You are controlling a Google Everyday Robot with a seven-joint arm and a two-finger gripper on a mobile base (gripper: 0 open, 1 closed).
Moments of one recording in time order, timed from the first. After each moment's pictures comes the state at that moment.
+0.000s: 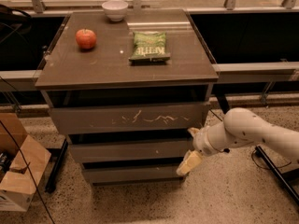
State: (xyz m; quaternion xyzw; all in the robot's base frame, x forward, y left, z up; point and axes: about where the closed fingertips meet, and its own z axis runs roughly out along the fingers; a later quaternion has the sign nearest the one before) arm 0.546 -0.143 0.567 -0.53 0.78 0.19 0.26
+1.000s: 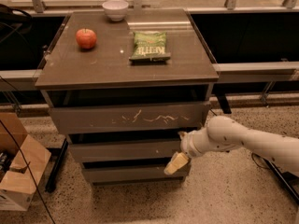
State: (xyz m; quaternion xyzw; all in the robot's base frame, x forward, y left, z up) arm 0.570 -0.113 0.513 -0.51 0.79 0.19 0.27
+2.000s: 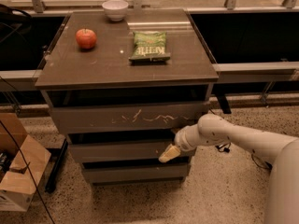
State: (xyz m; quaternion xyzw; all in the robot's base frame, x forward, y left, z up) arm 0.630 -0.094 0.478 -0.51 0.79 0.18 0.30
